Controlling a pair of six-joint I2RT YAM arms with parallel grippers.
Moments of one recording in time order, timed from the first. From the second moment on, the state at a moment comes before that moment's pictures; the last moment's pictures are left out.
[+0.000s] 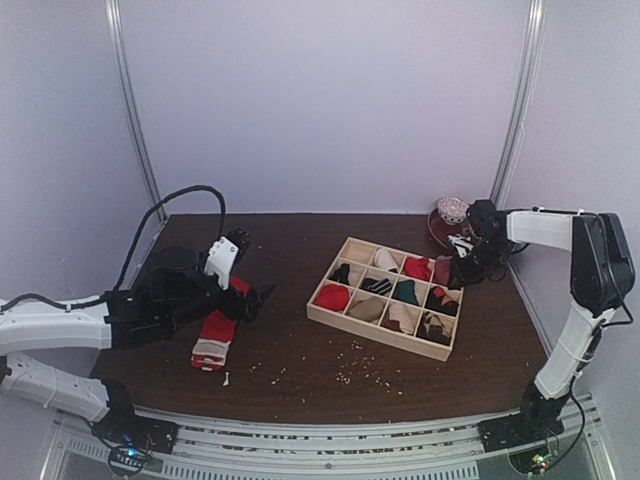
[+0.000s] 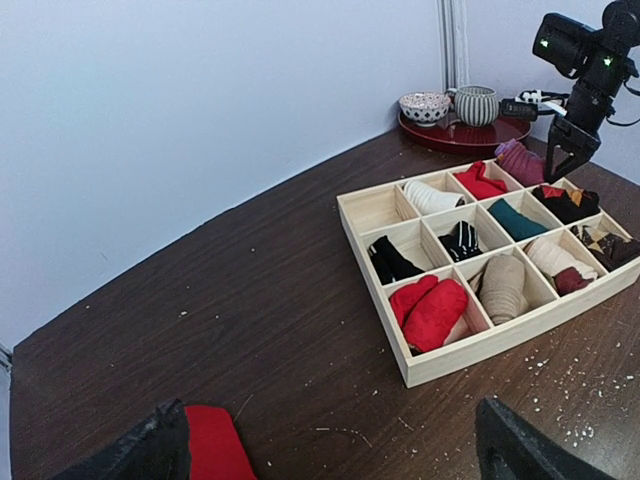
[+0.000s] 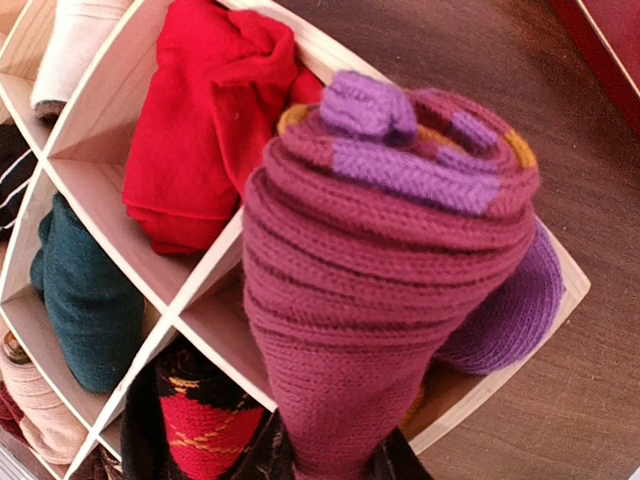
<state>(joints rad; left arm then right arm) -0.94 1.08 0.63 0.15 -0.34 0.06 0.13 1.77 1.22 -0.73 -0.17 -0.12</state>
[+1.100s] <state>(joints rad) -0.94 1.09 0.63 0.15 -0.34 0.06 0.14 1.75 1.32 -0.69 -0.12 -0.07</state>
